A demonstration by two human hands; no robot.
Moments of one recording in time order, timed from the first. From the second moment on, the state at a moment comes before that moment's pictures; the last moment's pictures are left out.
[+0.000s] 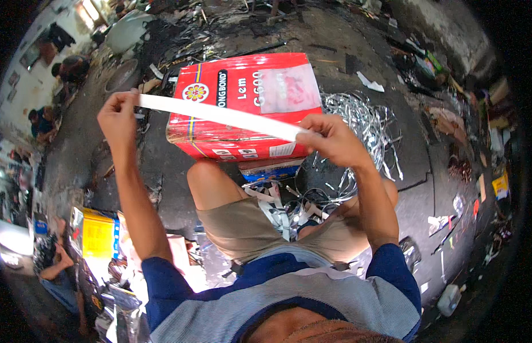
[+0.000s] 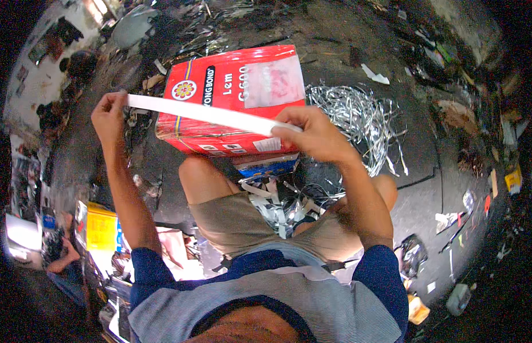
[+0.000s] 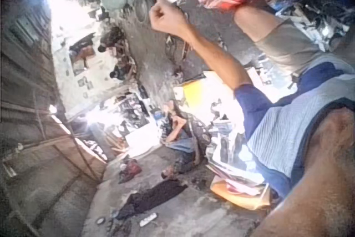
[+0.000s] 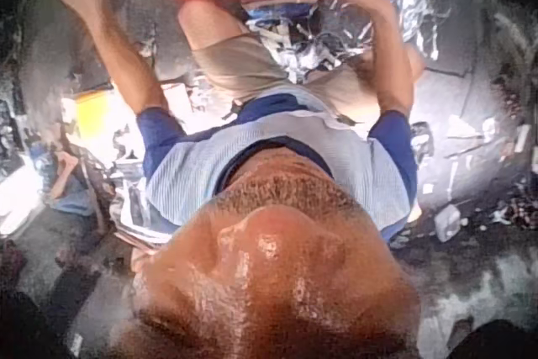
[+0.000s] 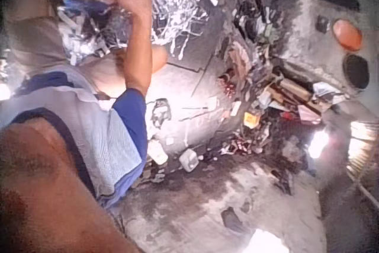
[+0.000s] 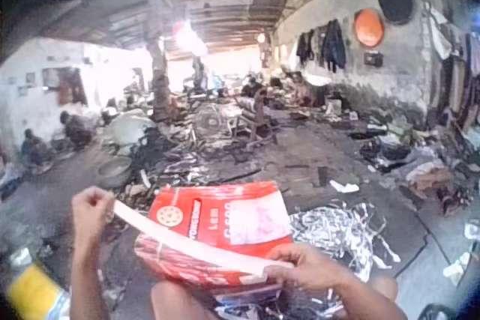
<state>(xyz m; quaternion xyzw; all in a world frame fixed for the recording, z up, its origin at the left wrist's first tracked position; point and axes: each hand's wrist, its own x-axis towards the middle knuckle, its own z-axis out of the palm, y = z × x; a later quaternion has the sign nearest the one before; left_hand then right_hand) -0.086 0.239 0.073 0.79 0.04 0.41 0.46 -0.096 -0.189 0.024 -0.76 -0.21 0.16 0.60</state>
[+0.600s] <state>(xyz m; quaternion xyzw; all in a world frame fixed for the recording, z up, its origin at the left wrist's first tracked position) -0.006 0.014 0.005 0.83 -0.25 0.20 0.46 -0.010 -0.171 0.043 -0.93 -0.20 -0.14 0.27</state>
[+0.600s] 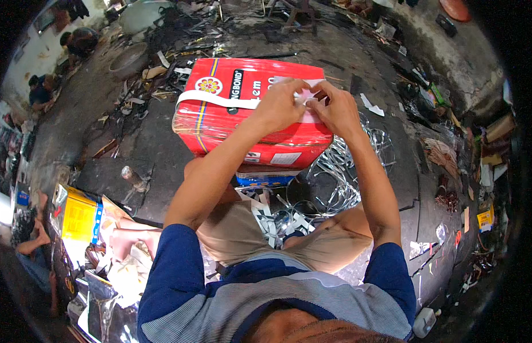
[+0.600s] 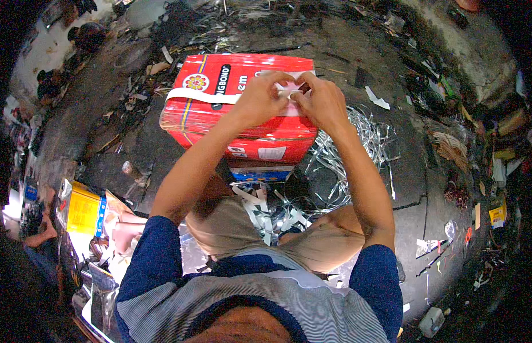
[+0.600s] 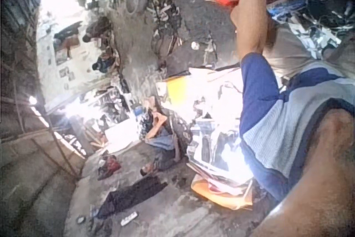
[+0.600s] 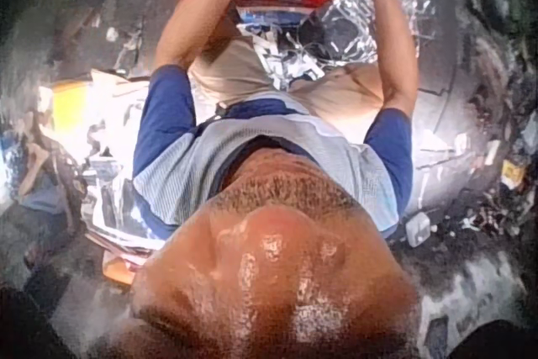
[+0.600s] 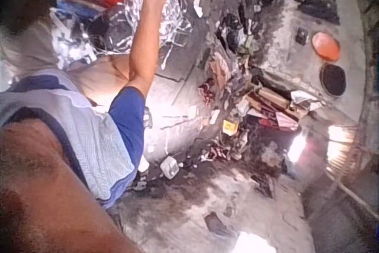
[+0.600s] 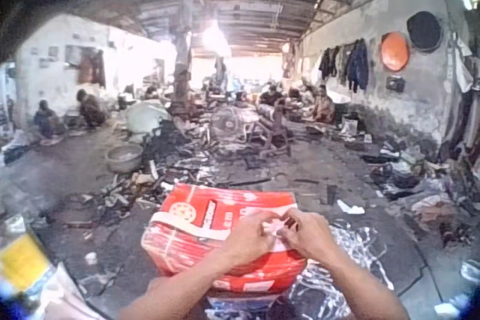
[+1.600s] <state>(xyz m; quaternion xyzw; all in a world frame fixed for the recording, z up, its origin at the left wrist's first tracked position) 0.008 -0.004 -0.015 0.80 -0.20 0.15 0.55 0.002 -0.198 0.000 -0.86 -0.18 -0.21 0.43</state>
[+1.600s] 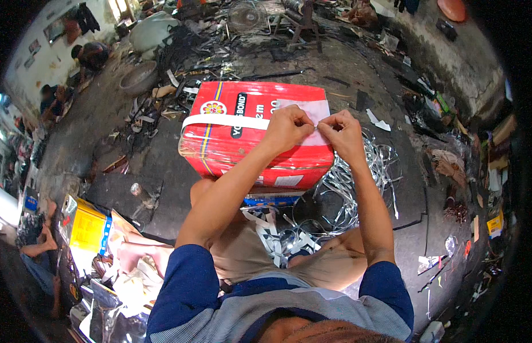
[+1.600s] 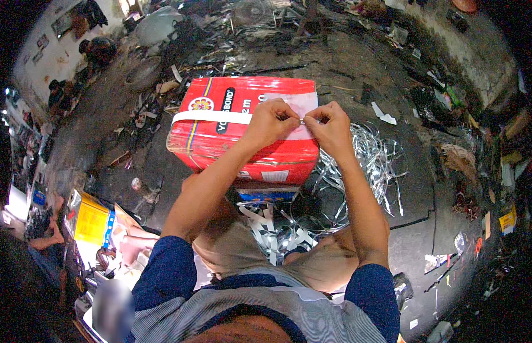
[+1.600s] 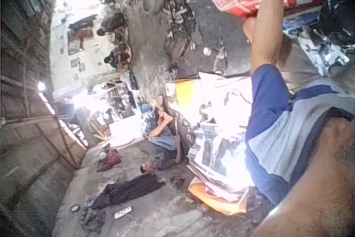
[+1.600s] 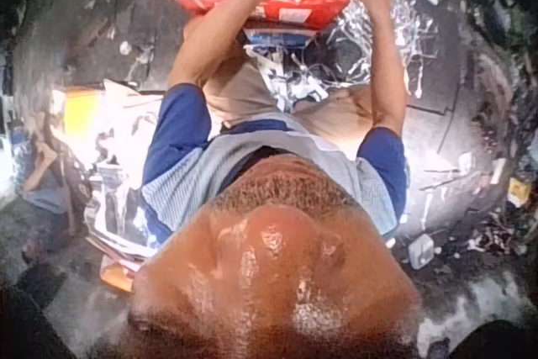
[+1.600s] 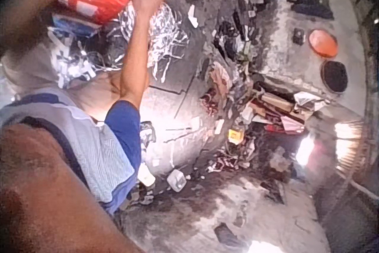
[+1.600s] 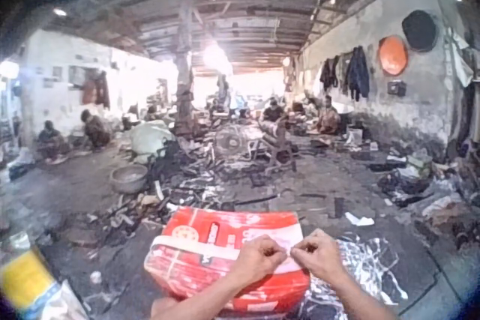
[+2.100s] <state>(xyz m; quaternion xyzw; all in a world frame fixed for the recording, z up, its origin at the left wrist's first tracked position) 0.031 -0.001 0.025 0.88 -0.25 0.05 0.40 0.019 -0.195 -0.010 -0.76 -0.07 -0.08 0.64</state>
